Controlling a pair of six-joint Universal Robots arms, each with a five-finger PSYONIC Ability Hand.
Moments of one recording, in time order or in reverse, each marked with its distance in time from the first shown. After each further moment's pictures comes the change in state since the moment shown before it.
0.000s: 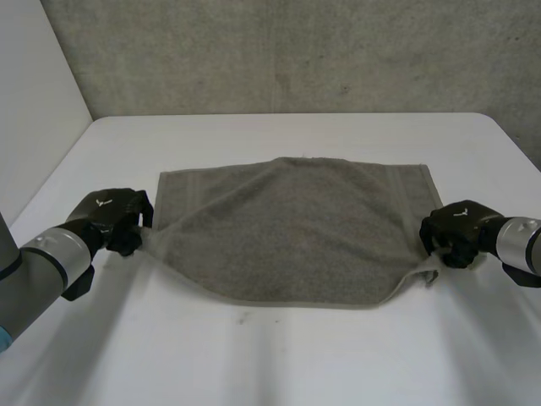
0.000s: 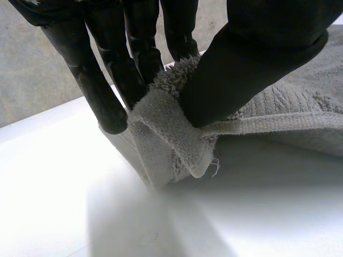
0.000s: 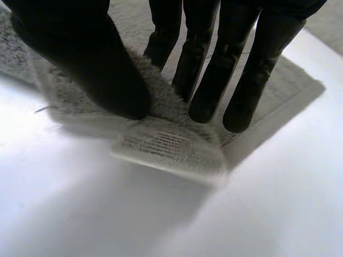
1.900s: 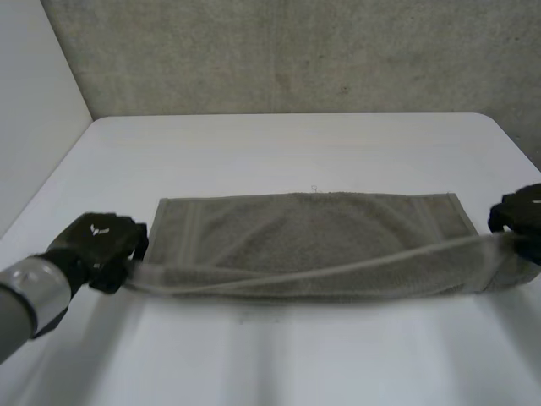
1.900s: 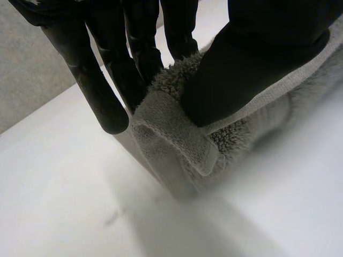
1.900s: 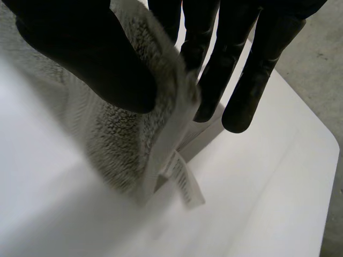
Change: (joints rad) left arm 0.008 0.207 -0.122 -0.190 0.024 0.268; right arm -0.223 -0.354 0.158 0.172 -0.091 -0.225; left_hand 0.000 0.000 0.000 0.000 0.000; right_hand 0.186 0.156 0.157 0.158 0.143
